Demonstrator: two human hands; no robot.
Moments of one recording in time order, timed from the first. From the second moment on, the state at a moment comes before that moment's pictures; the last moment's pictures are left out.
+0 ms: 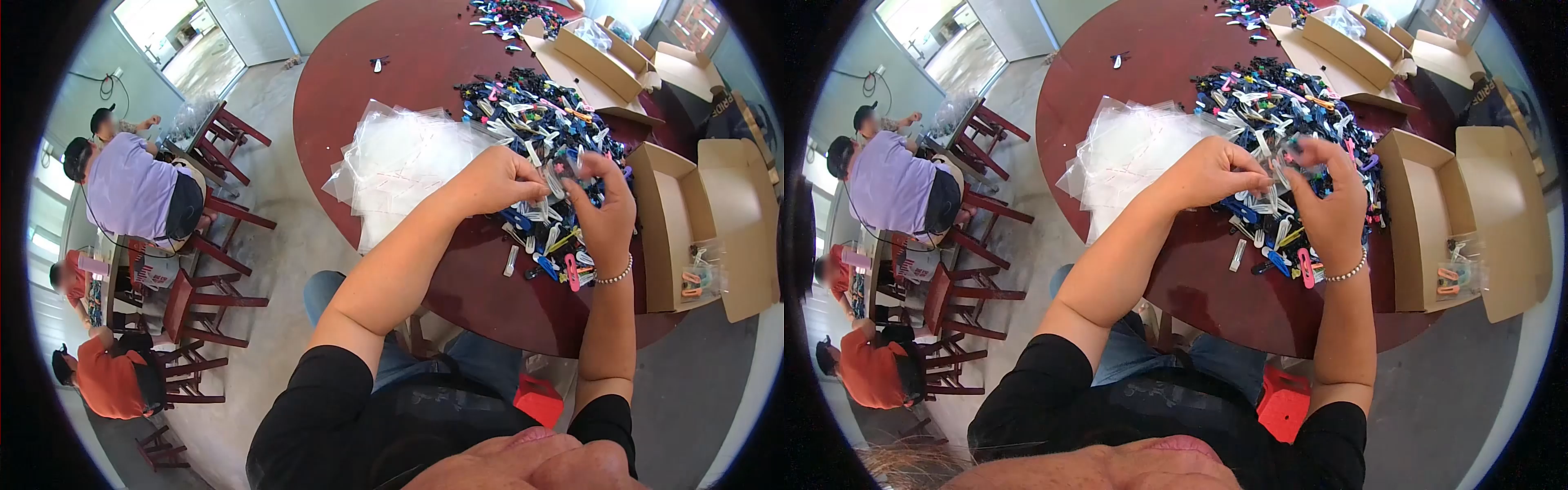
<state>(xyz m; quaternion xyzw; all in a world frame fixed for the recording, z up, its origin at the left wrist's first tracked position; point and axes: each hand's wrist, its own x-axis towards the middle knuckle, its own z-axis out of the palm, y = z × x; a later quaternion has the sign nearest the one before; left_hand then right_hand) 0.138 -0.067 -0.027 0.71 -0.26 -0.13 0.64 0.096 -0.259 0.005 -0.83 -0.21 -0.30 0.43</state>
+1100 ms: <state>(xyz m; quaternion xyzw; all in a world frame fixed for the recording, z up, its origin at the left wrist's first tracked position) 0.138 -0.068 -0.031 0.84 -0.31 0.15 0.42 0.082 -0.269 0.032 -0.86 -0.29 -0.31 0.28</state>
